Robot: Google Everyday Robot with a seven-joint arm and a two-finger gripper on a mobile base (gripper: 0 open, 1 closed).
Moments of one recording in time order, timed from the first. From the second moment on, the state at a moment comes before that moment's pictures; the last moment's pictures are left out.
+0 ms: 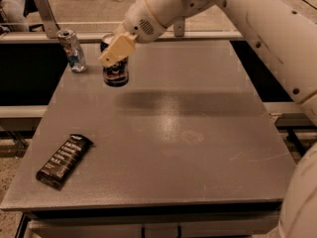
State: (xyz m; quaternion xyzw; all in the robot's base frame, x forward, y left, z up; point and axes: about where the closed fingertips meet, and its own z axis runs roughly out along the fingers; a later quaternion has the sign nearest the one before) arm 0.611 0.100 0.961 -0.61 0.66 0.28 0.34
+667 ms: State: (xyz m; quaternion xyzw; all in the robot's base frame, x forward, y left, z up) arm 0.558 0.156 0.945 -0.68 0.61 0.29 0.29
